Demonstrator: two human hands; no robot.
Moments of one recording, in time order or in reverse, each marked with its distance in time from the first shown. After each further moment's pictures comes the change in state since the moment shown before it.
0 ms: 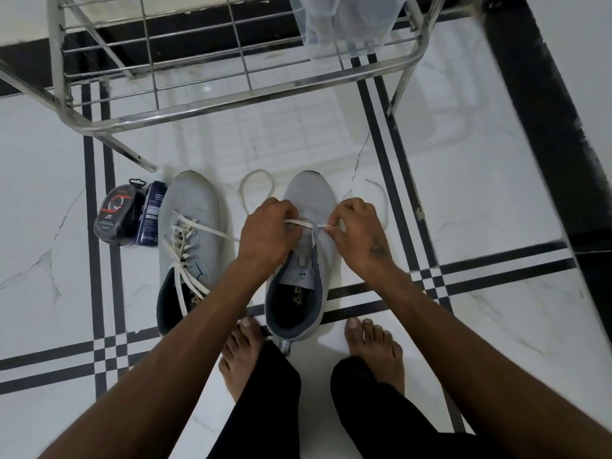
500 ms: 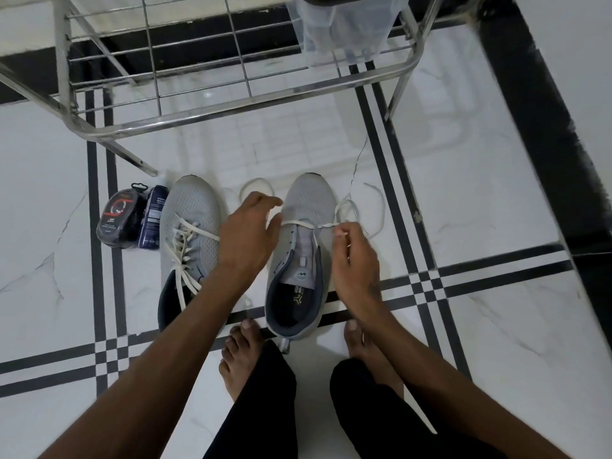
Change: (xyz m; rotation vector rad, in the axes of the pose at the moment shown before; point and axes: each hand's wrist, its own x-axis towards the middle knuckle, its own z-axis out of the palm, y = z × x) left_hand -0.010 -0.019 -0.017 0.053 0.247 0.137; right_hand -0.050 -0.025 0.020 0.447 0.237 0.227
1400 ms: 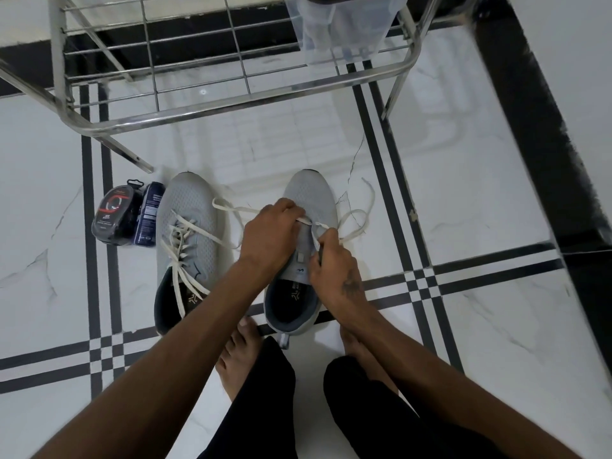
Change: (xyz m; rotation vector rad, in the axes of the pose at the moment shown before) left_hand 0.004 0.026 0.018 0.115 -0.245 0.087; right_hand -0.004 -0.003 0.016 -0.306 -0.232 -0.001
